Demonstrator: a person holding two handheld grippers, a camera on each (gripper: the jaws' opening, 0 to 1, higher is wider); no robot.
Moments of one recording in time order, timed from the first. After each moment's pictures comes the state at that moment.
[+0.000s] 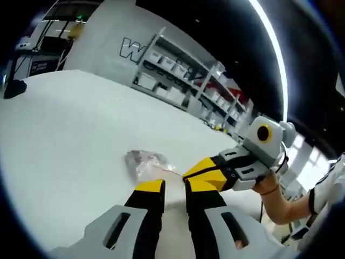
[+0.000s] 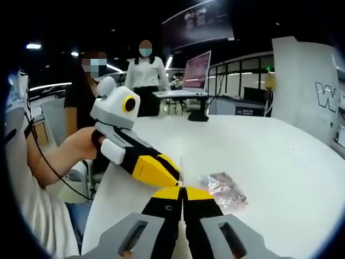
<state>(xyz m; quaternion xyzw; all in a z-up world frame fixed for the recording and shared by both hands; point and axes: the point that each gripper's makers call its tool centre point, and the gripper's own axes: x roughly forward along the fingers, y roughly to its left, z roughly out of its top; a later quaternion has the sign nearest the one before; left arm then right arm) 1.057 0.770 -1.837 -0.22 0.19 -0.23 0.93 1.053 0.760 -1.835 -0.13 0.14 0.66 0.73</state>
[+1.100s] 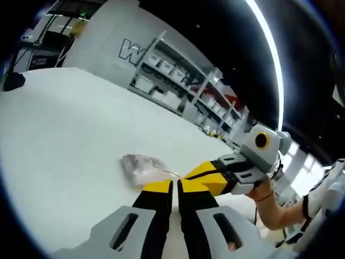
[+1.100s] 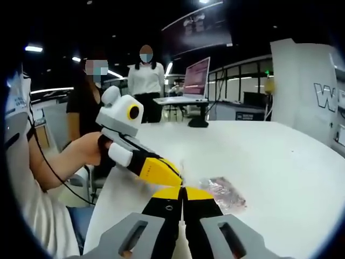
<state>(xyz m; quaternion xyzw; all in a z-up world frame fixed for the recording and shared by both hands) 1.060 0.767 -1.830 -0.24 0.17 -0.25 0.92 1.053 0.760 -1.827 -0.11 0.13 0.66 0.73</state>
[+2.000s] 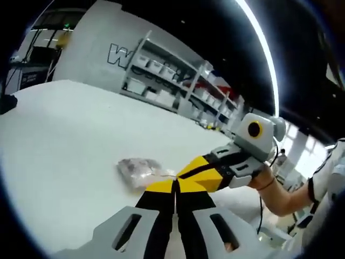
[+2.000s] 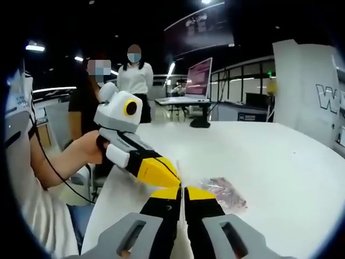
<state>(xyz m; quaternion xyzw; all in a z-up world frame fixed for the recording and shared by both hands) 1.063 0.767 -1.829 -0.18 0.16 -0.26 0.93 1.053 0.759 -1.828 -0.12 0.12 0.67 0.72</state>
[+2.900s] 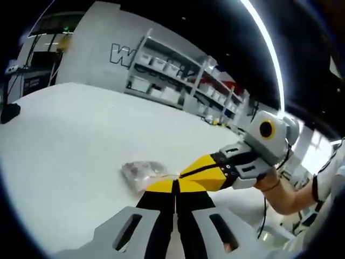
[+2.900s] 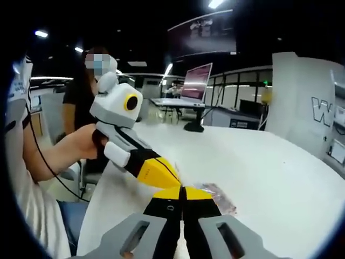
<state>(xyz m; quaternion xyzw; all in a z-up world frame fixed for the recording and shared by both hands) 1.062 0.765 -1.828 -0.16 0.18 -0.24 0.94 1.054 0.759 -1.820 -0.15 0.09 0.64 0.75</state>
